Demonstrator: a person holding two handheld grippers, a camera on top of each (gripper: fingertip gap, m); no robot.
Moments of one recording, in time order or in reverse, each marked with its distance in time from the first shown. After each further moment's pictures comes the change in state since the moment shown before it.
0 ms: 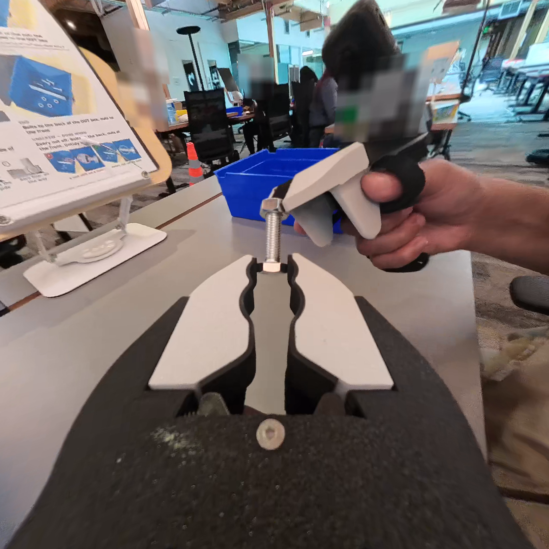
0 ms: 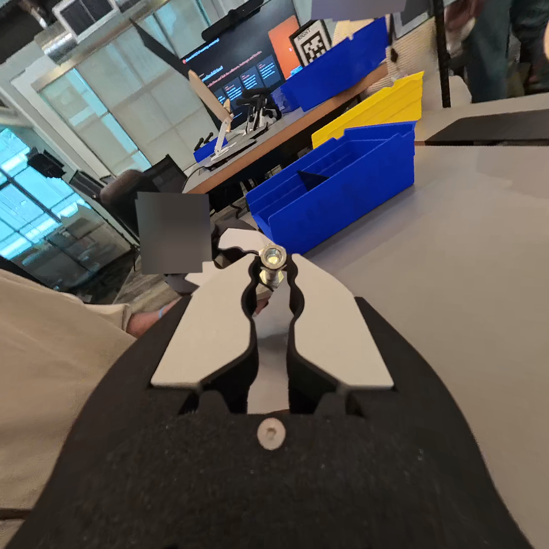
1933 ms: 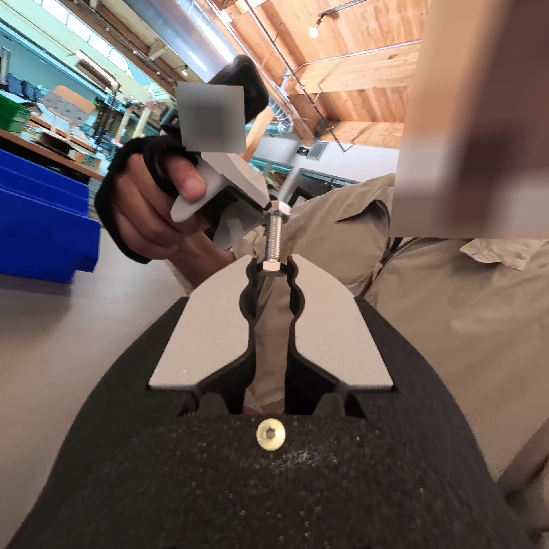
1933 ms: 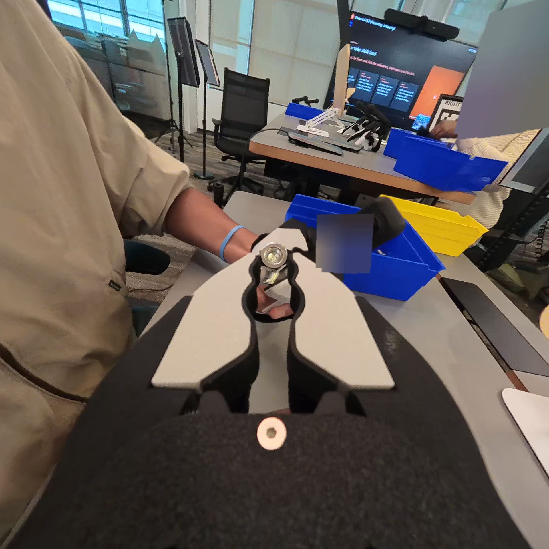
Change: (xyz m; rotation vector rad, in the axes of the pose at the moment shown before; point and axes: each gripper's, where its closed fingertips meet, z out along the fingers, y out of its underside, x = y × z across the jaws) left arm 0.014 -0.053 -0.005 0.146 1.167 -0.727; right arm -0.032 -0.037 -0.015 -0.093 -0.344 -0.712
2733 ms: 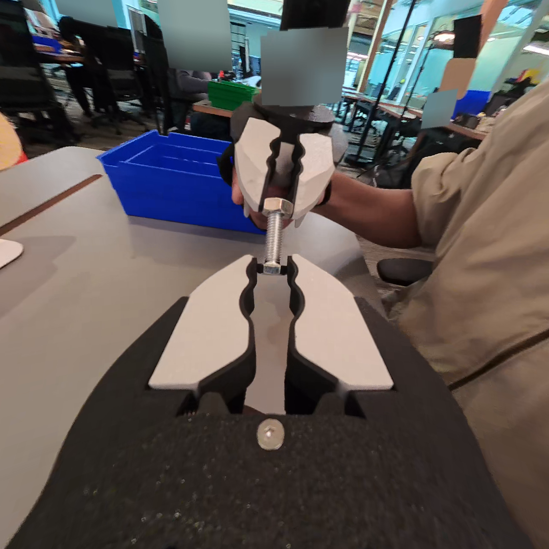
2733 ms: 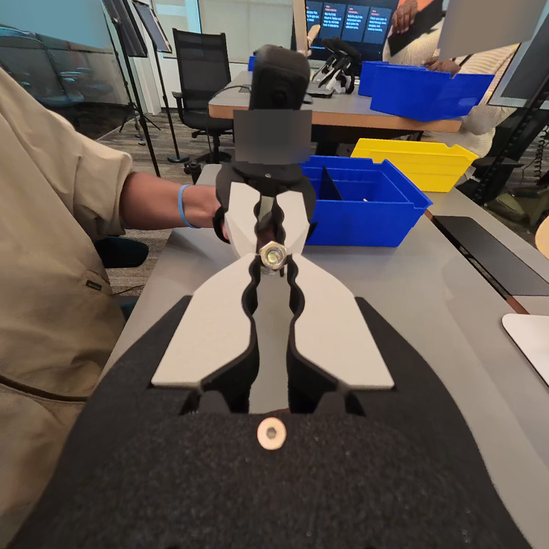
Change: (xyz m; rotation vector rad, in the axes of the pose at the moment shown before) left arm -0.047 0.001 -0.030 -0.264 -0.709 0.445; right arm 0.032 0.037 -0.002 -0.103 0.096 0.157
